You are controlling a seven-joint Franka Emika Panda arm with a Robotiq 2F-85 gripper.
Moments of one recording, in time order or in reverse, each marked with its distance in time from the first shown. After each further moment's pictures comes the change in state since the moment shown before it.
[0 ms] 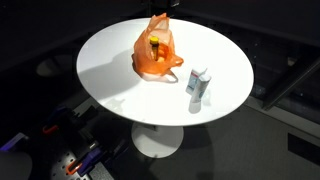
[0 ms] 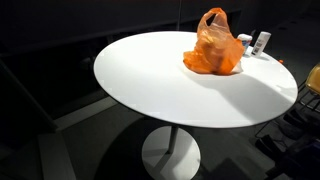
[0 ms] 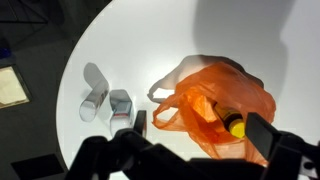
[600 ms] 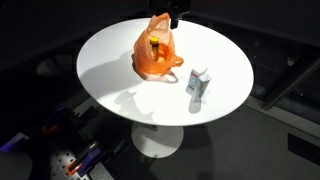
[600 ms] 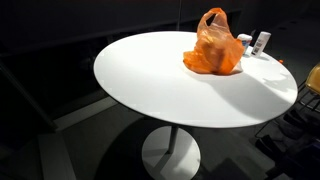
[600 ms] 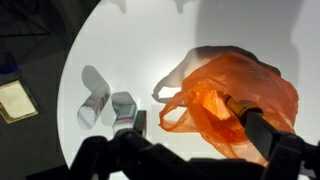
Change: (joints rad) arm 0.000 0.104 0.008 0.030 -0.004 0.059 0.097
